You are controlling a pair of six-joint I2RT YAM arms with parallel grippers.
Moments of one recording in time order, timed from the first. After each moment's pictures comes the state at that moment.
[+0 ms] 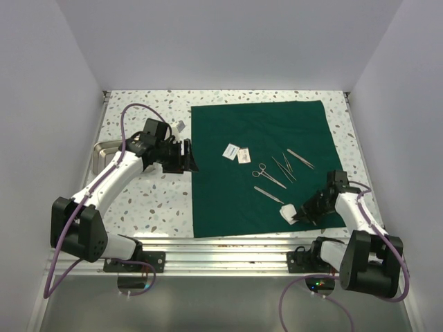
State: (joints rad) left arm -0.32 1.39 1.08 -0.67 0.39 -0.38; right arm -0.19 1.11 0.49 -0.79 -0.33 0.77
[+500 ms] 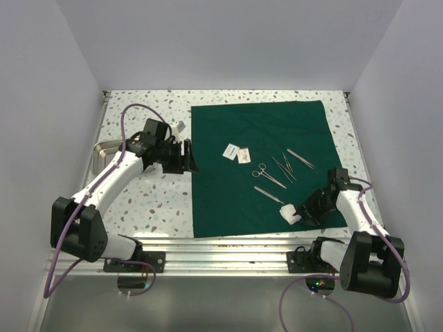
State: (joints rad) left arm -0.32 1.39 1.08 -0.67 0.39 -0.38; right arm -0.18 1.11 0.54 -0.87 -0.28 0.71
